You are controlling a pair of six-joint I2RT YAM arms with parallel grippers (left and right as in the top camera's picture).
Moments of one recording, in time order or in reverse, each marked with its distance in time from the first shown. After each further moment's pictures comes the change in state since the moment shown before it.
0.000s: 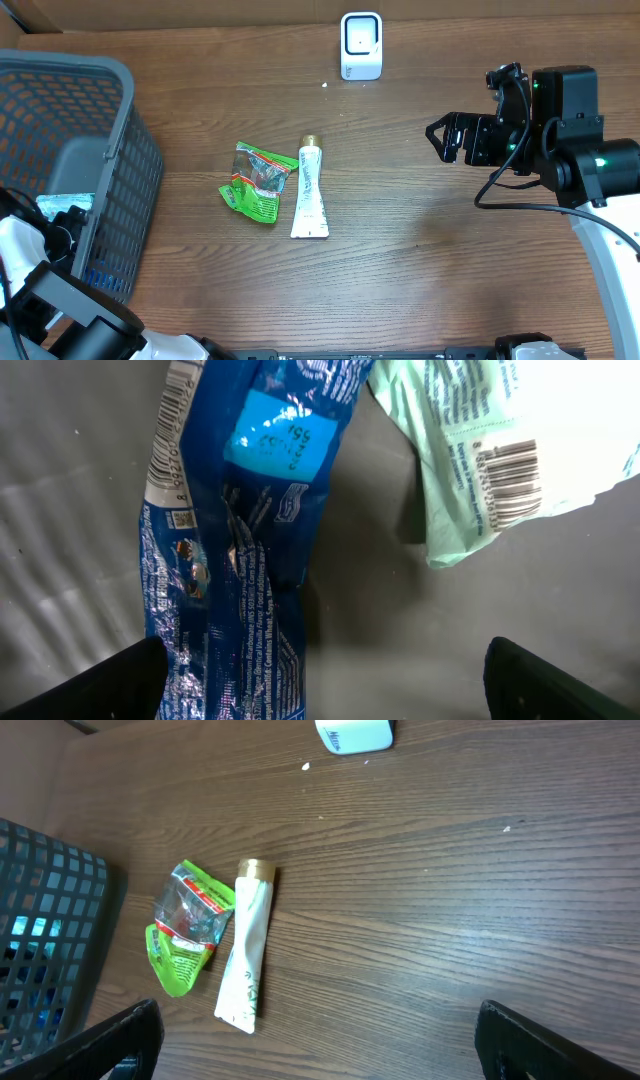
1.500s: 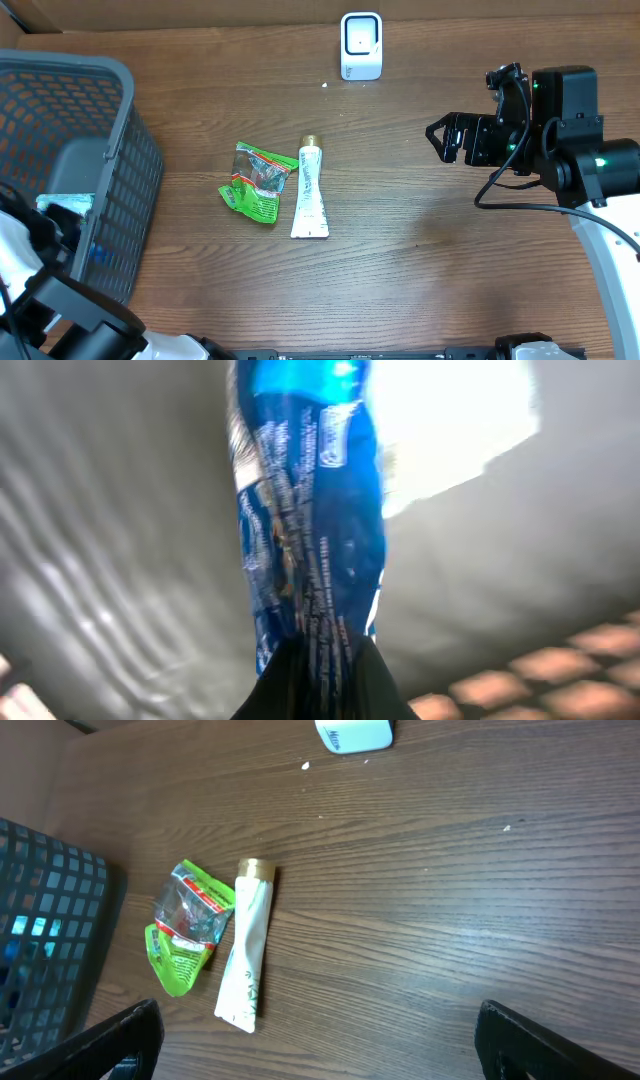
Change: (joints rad) left arm -0.003 -0.010 0.155 -0.174 0.084 0.002; right arm 0.000 0.000 0.000 -0.002 0.000 0.000
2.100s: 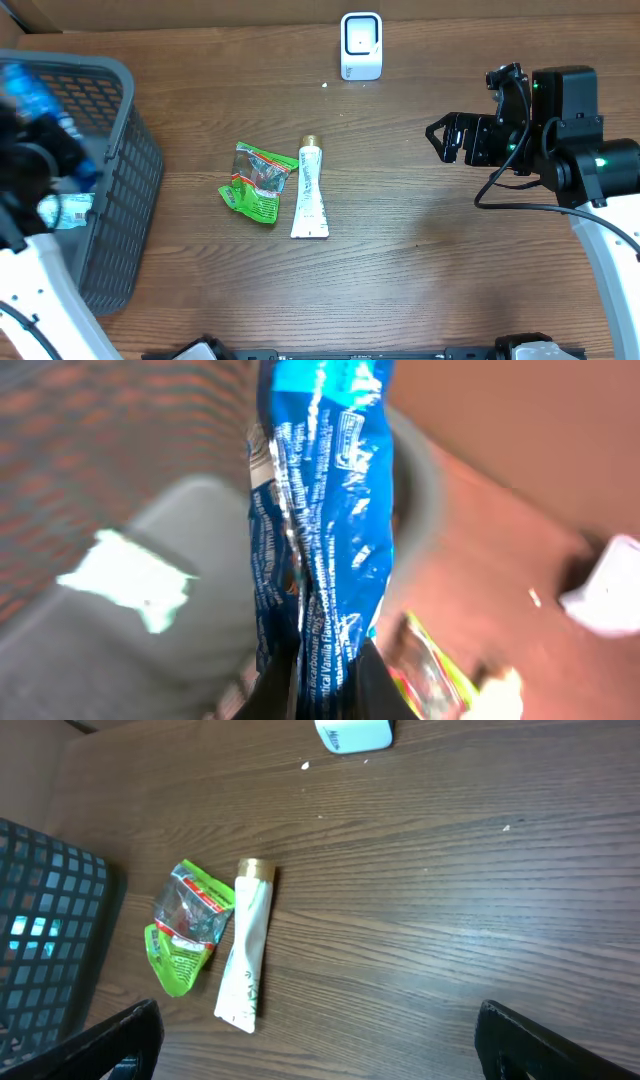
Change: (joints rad) left arm -0.413 -0.393 0.412 -0.186 0.037 0.097; right arm 0.000 0.000 0.000 0.000 0.000 0.000
